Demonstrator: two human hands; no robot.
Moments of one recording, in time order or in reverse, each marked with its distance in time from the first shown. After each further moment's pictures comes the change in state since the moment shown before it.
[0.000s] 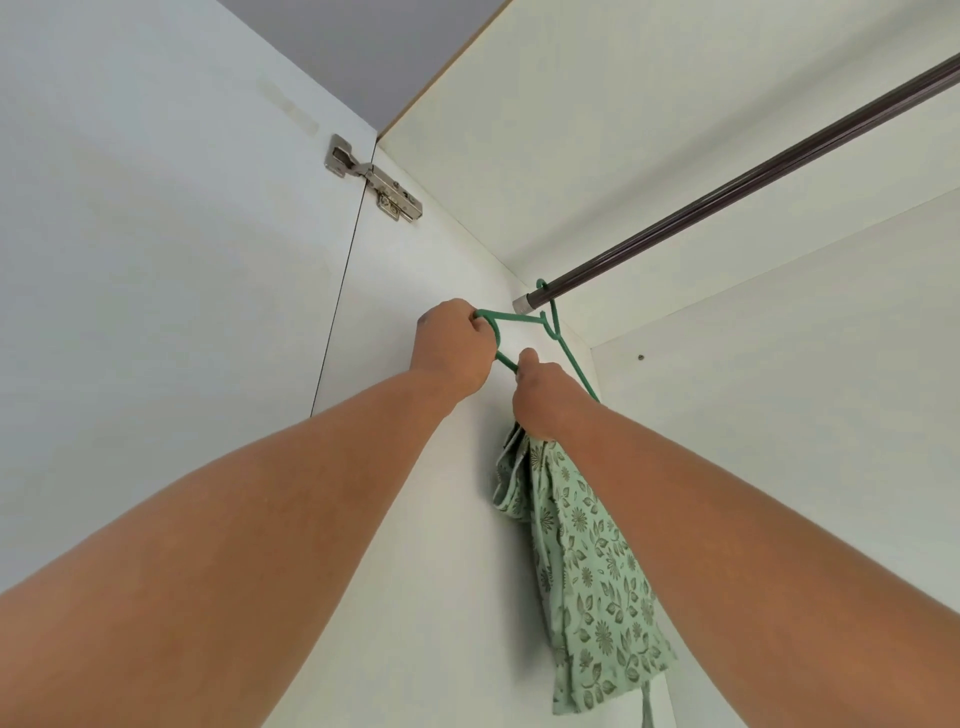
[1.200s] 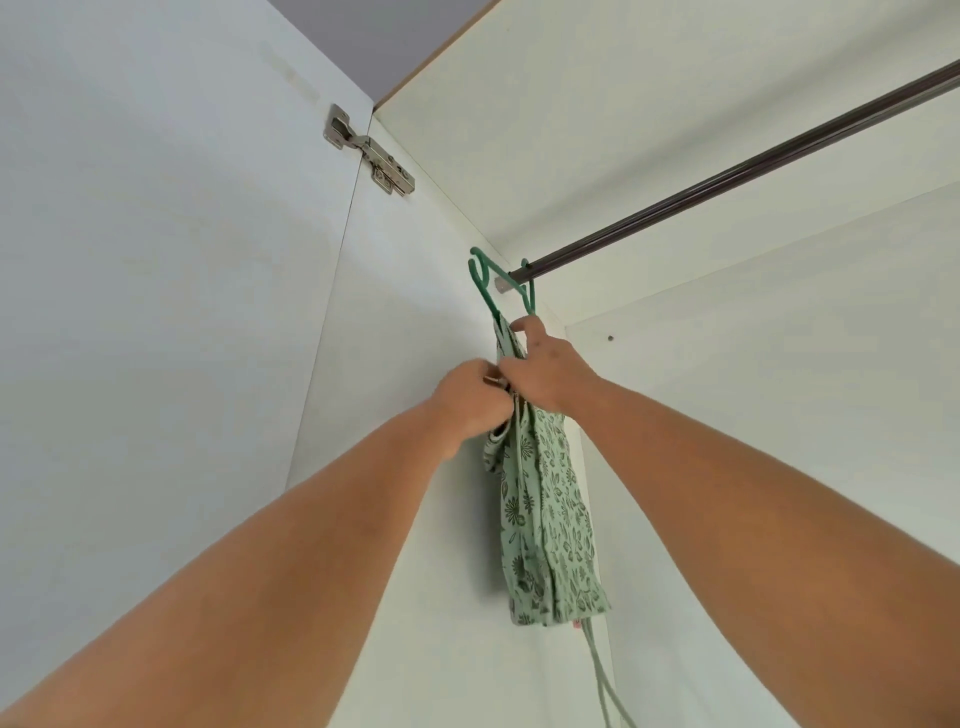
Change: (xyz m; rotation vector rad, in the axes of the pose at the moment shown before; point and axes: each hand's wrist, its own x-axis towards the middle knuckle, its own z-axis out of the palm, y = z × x) left_hand -0.080 0.011 0.011 -0.114 -0.432 -0.308; right_hand -0.046 0.008 -0.045 0.276 -0.060 -0.042
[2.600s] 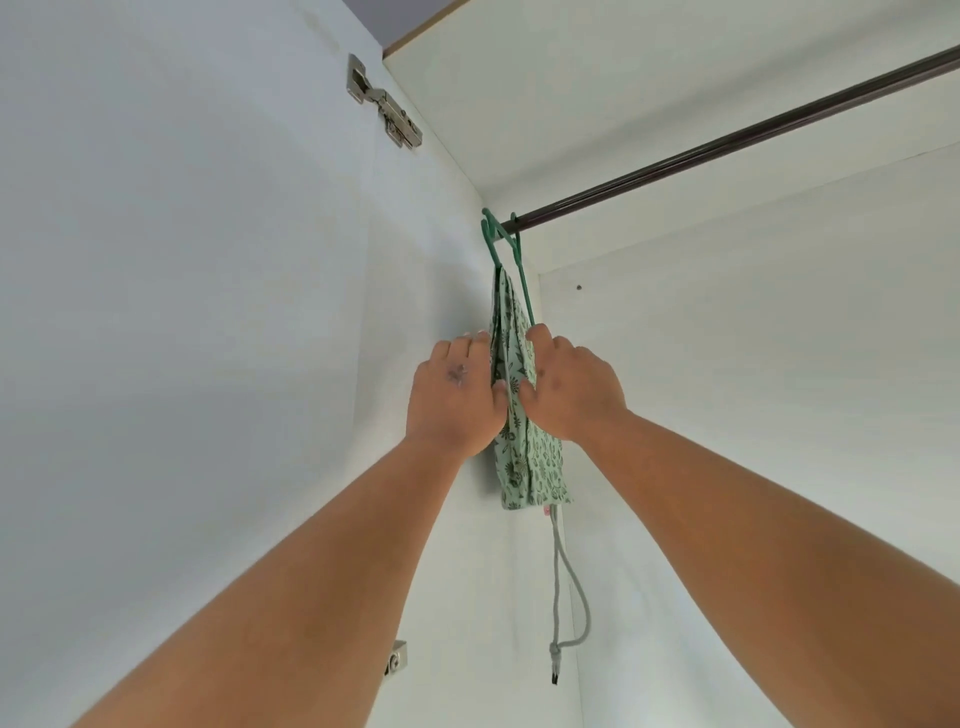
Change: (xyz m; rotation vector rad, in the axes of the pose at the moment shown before) left_hand -0.101 -0.031 -0.016 0.656 0.278 0.439; right_hand -0.120 -0.027 0.001 -0.630 0.102 -0.021
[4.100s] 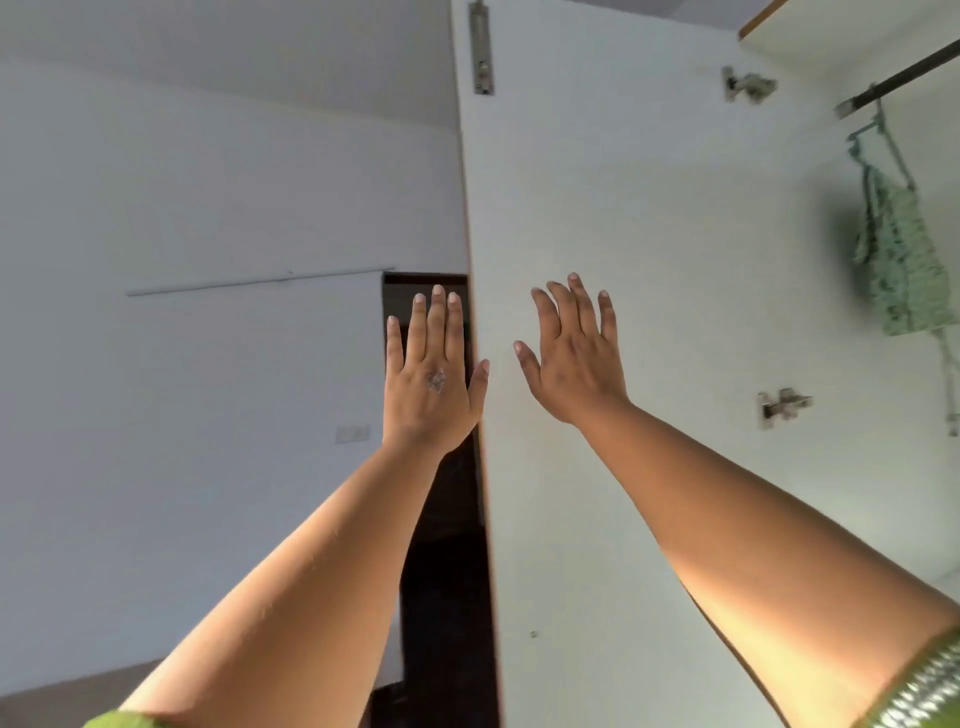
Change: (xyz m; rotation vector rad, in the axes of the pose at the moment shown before) left_hand -0.262 -0.077 -0.661 0.856 -0.259 -0.216; right_hand -0.216 -0.435 -0.385 0.563 0.075 -0.199
